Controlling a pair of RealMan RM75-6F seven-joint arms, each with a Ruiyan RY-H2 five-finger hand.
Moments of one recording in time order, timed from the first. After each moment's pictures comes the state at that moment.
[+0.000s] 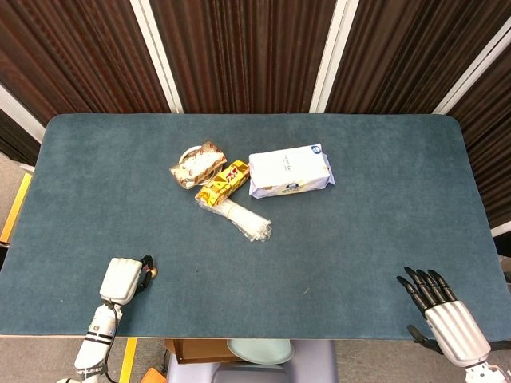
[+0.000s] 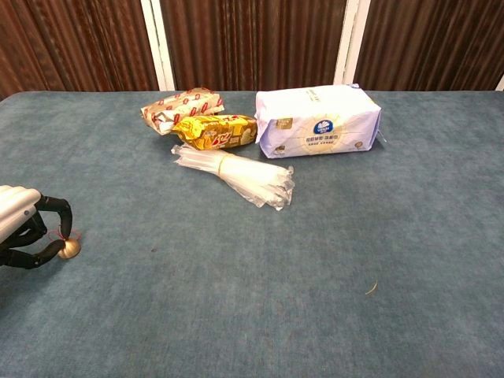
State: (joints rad) left arm -0.29 -1.72 -0.05 -1.16 1.49 1.29 0.25; right arm 0.00 -1.06 -0.15 -1.62 -1.83 1.52 -0.06
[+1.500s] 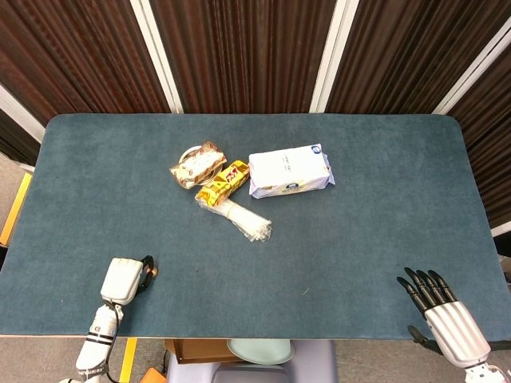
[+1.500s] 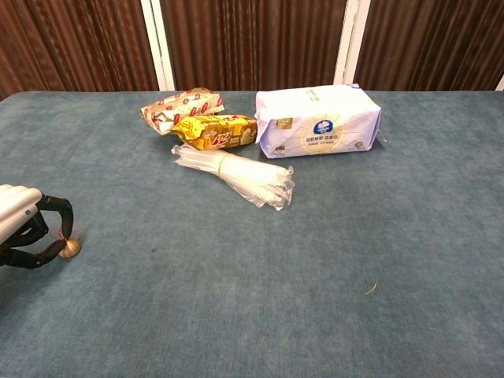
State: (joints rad) left arm -0.30 -1.73 -0.04 -1.15 1.49 1.33 0.25; right arm 0.00 -1.06 -0.15 -1.62 -1.83 1.52 -0.08
